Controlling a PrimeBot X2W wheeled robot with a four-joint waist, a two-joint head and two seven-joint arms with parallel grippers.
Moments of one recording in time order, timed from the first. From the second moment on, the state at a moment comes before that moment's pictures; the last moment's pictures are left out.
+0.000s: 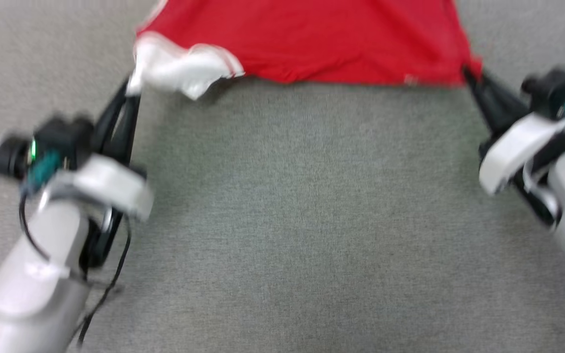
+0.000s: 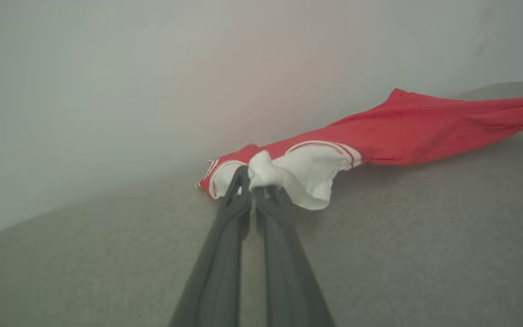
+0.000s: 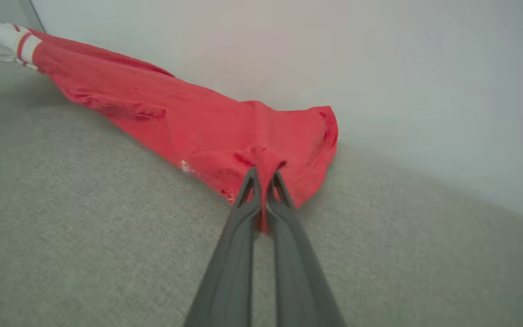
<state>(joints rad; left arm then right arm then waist) -0.66 0.48 -0.44 0.31 -0.47 0.01 -0.26 -0.90 -0.48 0.68 0.66 0.52 0.13 -0.26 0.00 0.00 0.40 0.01</state>
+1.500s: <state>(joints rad) 0.37 0.77 -0.49 -0.26 -0.78 0.09 -0.01 -0.07 -0.69 0.64 0.29 0.89 0.13 -0.01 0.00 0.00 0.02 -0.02</state>
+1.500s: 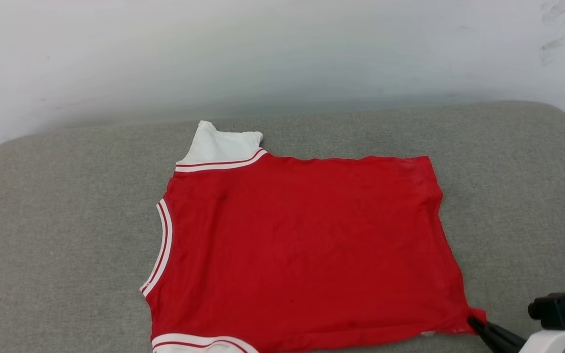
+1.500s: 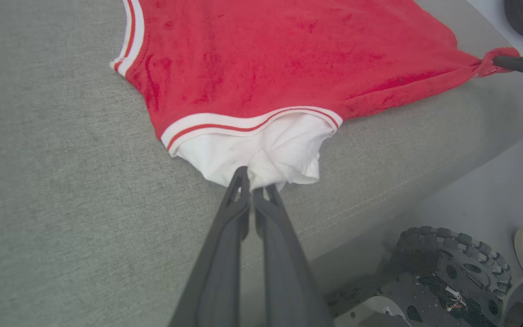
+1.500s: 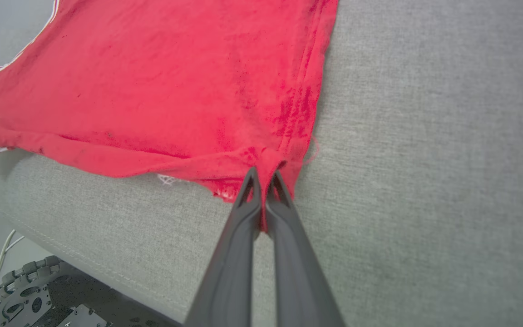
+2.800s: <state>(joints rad) -0.36 0.63 -0.48 0.17 -0.63 -0.01 0.00 -0.31 -0.51 0.36 0.23 0.61 0.13 0.29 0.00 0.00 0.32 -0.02</state>
